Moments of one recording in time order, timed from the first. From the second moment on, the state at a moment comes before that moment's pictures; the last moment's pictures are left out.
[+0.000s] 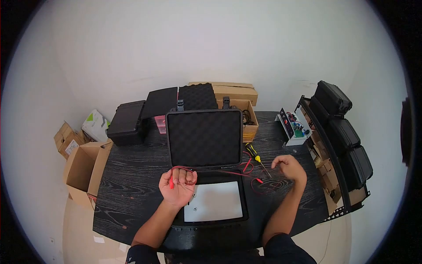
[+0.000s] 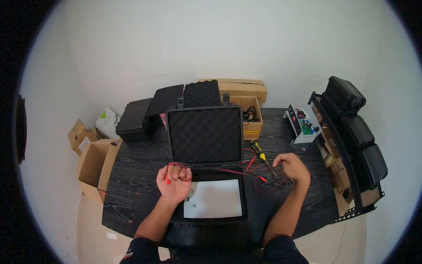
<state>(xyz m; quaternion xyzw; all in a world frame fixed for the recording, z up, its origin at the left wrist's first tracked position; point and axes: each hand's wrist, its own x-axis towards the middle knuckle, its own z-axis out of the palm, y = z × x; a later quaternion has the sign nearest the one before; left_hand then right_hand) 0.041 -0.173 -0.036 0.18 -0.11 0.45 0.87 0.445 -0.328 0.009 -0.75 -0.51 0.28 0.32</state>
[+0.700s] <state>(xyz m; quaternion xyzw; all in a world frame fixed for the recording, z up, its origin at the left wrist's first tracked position) 0.040 -0.186 -0.044 0.43 -0.10 0.35 0.83 0.255 -0.257 0.023 -0.48 -0.75 0.20 0.41</state>
